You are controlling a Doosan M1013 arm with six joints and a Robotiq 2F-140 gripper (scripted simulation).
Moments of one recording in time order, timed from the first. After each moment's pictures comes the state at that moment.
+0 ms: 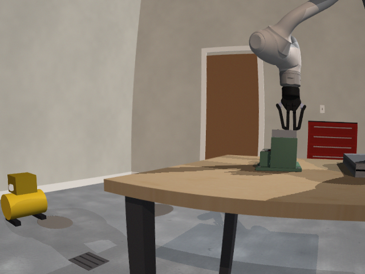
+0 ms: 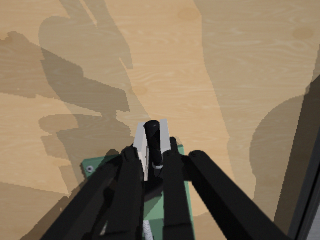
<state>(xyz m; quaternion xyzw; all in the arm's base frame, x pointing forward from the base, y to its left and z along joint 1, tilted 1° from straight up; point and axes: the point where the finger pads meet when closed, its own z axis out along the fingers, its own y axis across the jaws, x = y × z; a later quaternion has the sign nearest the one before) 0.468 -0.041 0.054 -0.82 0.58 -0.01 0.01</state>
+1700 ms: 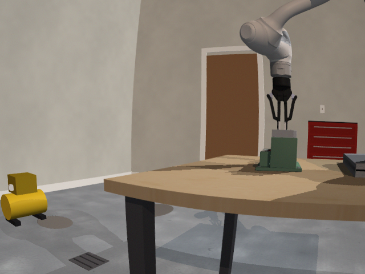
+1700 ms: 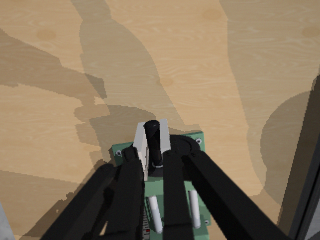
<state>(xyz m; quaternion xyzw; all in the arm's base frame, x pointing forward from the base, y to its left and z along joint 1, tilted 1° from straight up) 0.503 -0.029 0.090 -0.82 0.58 -0.01 0.01</state>
